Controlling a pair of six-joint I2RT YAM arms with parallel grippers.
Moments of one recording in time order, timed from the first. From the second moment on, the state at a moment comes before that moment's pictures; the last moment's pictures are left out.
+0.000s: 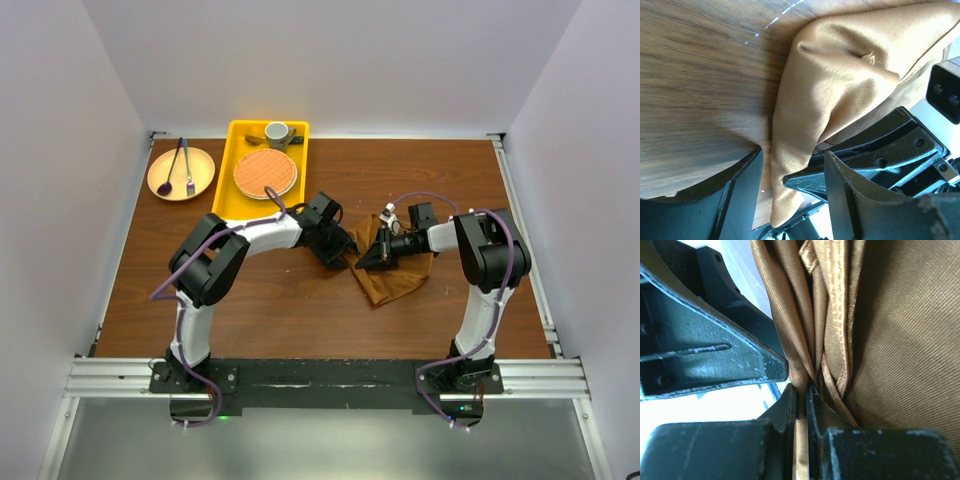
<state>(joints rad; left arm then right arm) -0.71 2.03 1.32 -0.33 0.22 -1.43 0.18 1.97 0.88 0.00 -1.08 0.50</state>
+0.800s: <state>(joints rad) -0.73 2.05 1.32 -0.29 0.18 -1.36 0.18 1.96 0.92 -0.10 -1.04 0.43</state>
